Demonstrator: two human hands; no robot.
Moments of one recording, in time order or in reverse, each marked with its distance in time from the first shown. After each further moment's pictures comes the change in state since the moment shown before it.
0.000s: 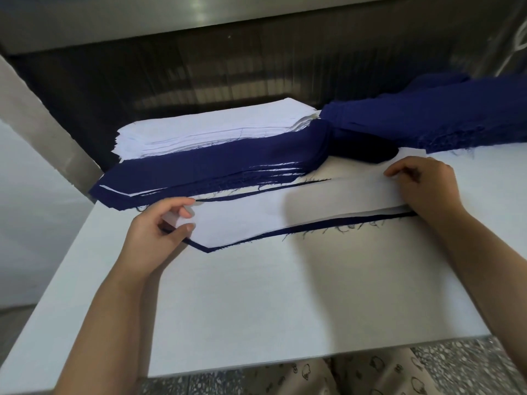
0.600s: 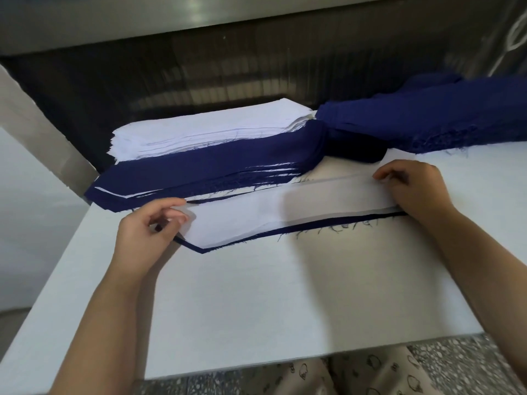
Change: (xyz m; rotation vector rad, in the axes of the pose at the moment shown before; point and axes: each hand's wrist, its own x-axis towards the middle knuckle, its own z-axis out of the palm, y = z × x) left_hand -0.002 0.004 0.001 -0.035 0.102 -0.032; right_hand 0.002 0.000 0.001 -0.034 -0.094 -0.042
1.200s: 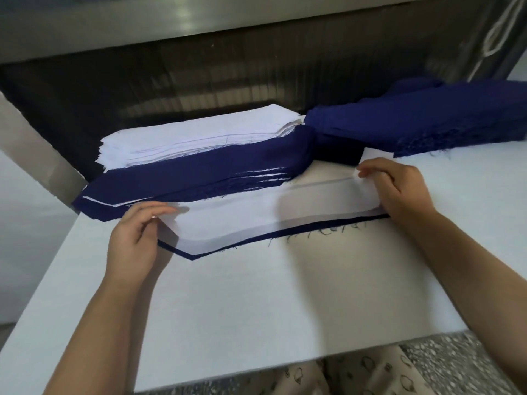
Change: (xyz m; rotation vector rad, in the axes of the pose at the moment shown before) left_hand 0.003 -0.006 0.006 0.051 0.064 0.138; right_hand -0.007 -0.012 -0.002 0.111 0.046 -0.101
